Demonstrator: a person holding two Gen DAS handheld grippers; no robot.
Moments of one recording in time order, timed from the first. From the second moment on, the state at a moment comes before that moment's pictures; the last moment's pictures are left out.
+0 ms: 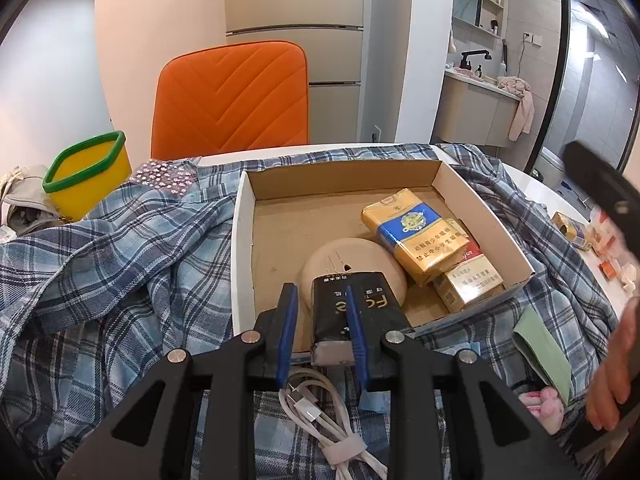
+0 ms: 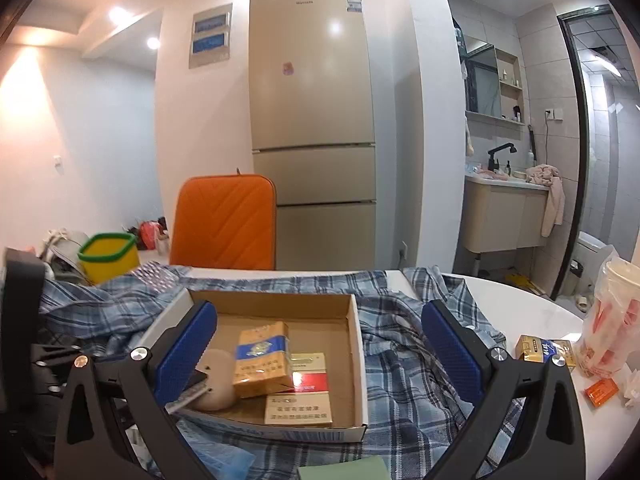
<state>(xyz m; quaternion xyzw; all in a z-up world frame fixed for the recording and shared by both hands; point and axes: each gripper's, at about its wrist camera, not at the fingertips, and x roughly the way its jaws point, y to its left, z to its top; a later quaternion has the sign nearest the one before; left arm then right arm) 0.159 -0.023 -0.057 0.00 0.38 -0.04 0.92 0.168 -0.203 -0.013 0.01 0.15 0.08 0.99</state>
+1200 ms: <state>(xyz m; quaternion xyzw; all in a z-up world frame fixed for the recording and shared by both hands) 0.153 -0.024 -0.050 0.02 0.40 -0.03 0.92 0.112 -0.253 0.013 0.04 0.12 0.05 0.99</state>
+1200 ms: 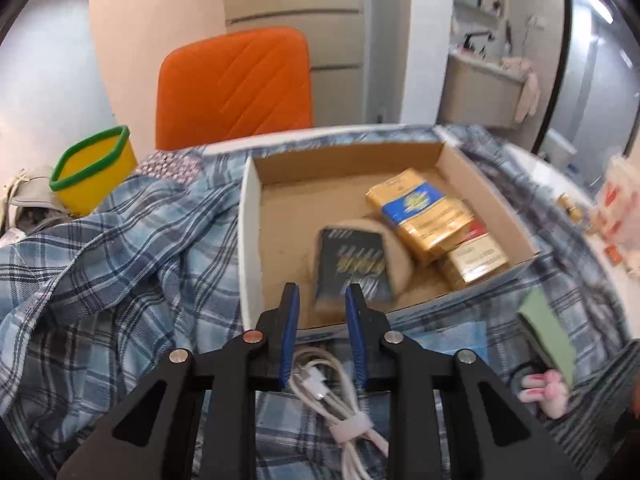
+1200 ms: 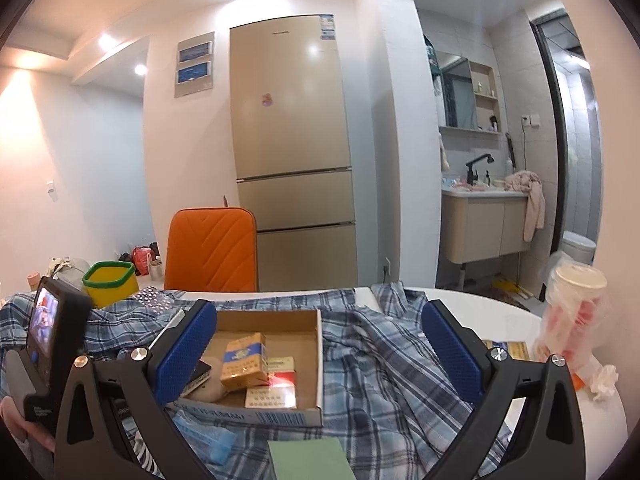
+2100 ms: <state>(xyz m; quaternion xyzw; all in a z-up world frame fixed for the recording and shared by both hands) 0.139 -0.090 -0.063 0.09 0.40 -0.12 0.90 0.114 -0.260 -0.009 0.02 0.16 0.03 0.99</state>
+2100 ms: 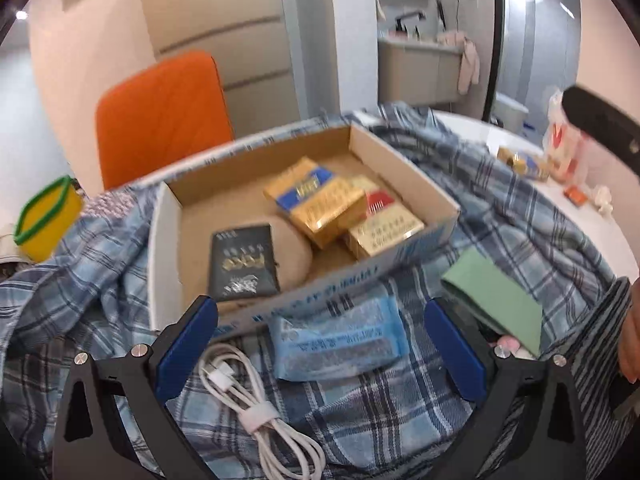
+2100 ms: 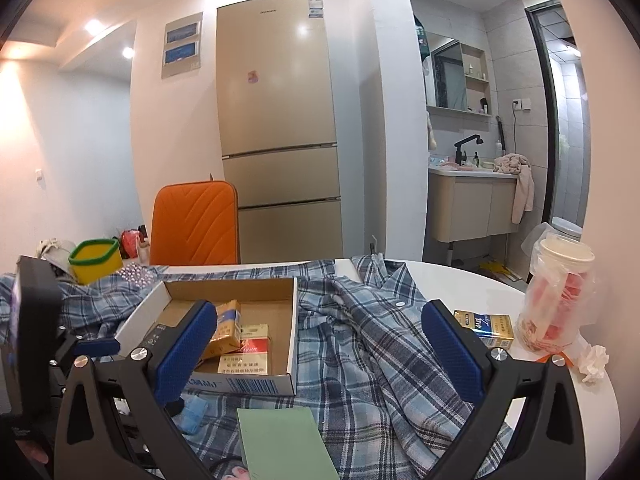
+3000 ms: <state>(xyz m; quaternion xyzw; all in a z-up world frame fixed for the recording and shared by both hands) 0.135 -0.082 -0.073 0.07 0.43 -0.14 0.89 0.137 -0.265 -0.028 0.03 0.24 0.05 0.97</state>
